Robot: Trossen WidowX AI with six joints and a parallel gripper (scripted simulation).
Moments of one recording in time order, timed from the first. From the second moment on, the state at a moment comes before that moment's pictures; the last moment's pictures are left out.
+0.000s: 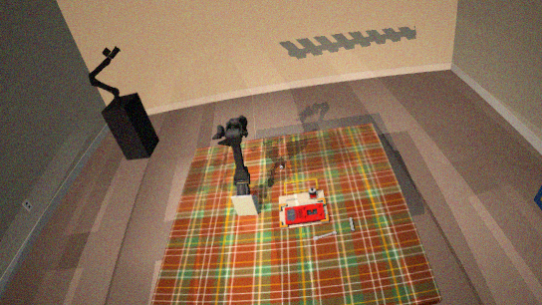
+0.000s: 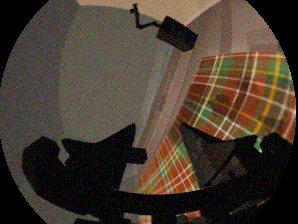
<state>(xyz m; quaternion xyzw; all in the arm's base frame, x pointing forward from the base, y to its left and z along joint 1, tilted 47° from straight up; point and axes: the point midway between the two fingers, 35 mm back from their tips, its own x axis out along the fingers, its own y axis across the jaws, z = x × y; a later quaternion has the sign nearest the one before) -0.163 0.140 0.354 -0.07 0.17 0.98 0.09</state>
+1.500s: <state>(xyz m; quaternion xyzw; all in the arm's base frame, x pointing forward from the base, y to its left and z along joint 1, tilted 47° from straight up) 0.325 0.127 0.127 0.50 0.72 0.02 0.48</state>
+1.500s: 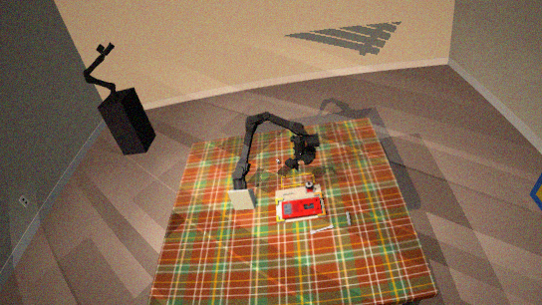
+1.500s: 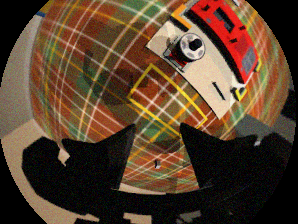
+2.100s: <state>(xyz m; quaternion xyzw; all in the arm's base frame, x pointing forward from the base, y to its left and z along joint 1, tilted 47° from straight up) 0.359 0.019 0.073 0.65 0.66 -0.23 0.29</state>
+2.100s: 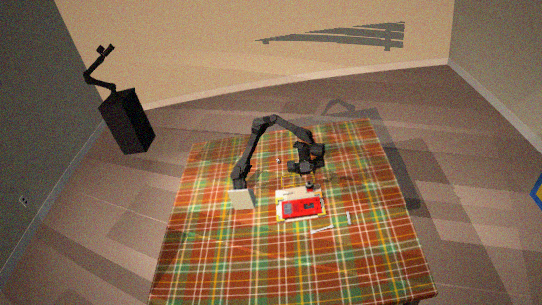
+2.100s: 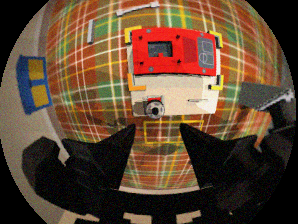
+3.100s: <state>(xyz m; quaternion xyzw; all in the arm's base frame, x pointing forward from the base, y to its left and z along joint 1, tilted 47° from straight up) 0.361 0.073 0.024 0.64 0.67 -0.24 0.29</state>
